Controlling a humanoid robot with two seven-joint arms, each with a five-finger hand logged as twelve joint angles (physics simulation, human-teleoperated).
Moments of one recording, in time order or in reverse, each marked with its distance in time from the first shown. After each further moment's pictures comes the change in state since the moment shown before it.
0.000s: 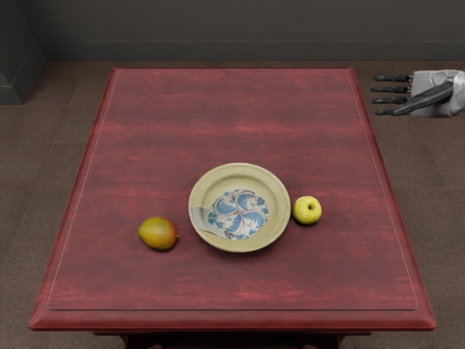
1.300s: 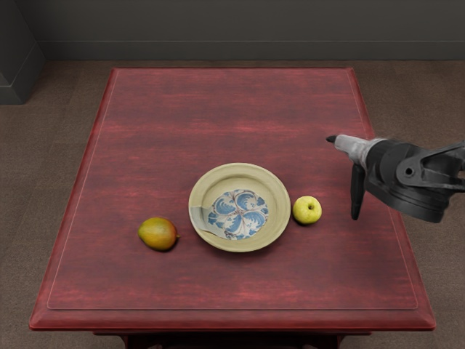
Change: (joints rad) left arm 0.028 0.000 0.002 0.001 0.000 0.000 0.000; right arm 0.587 0.189 -0.936 1.097 -0.775 -1.077 0.000
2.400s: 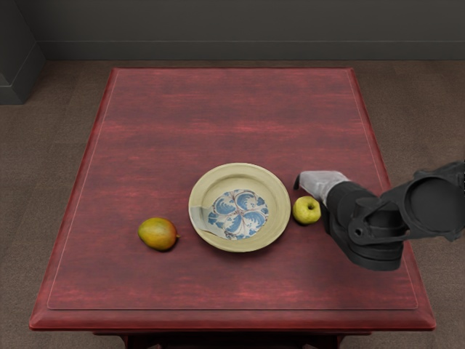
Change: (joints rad) left arm 0.003 0.000 0.001 -0.001 0.000 0.000 0.000; right arm -0.041 0.286 -0.159 0.002 -0.088 -0.146 0.000
